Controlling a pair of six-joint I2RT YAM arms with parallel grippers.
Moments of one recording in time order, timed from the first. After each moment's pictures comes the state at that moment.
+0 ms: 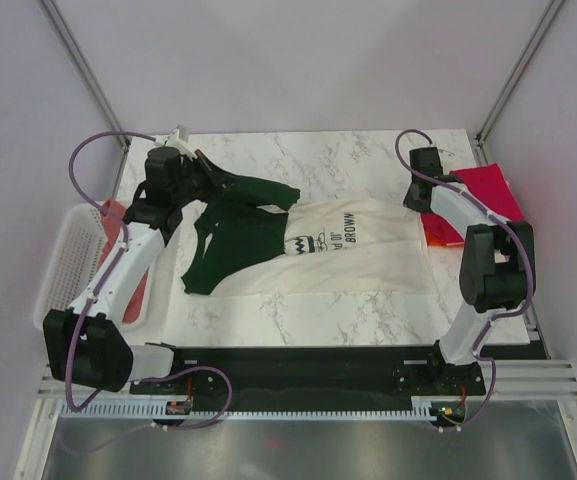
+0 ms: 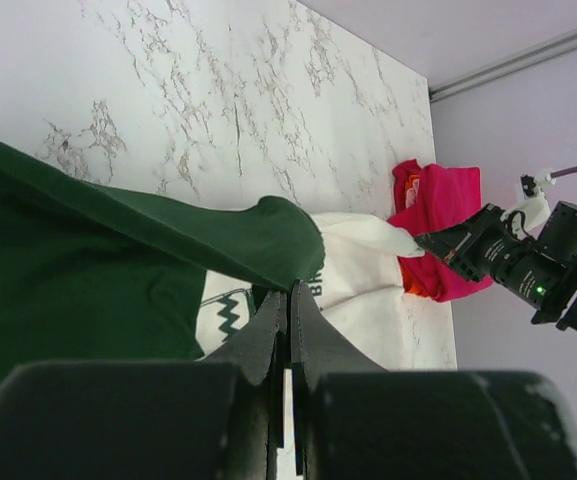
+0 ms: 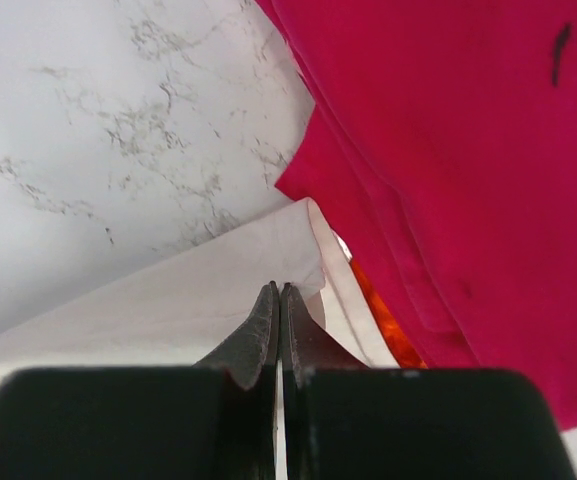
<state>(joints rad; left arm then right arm) -0.19 1.32 1.13 -0.17 0.29 -0.72 0.08 1.80 1.29 -0.43 0.35 0.47</state>
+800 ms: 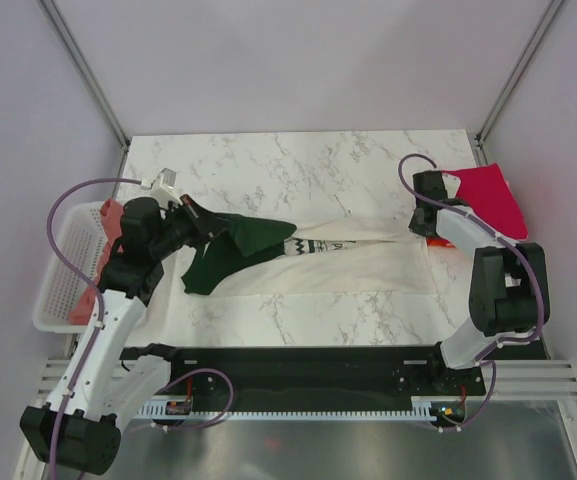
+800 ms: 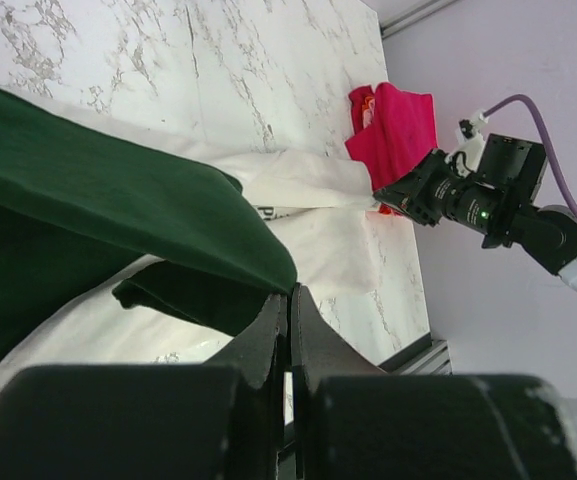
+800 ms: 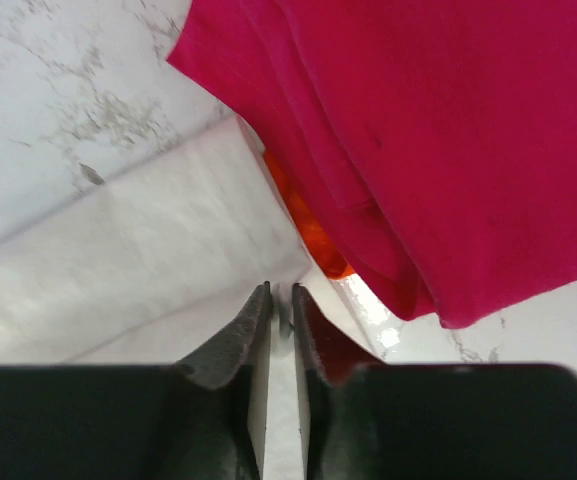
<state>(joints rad) -0.19 0.87 0.86 -0.32 0.39 -0.74 0.08 1.63 1.04 -0.42 0.38 0.47</state>
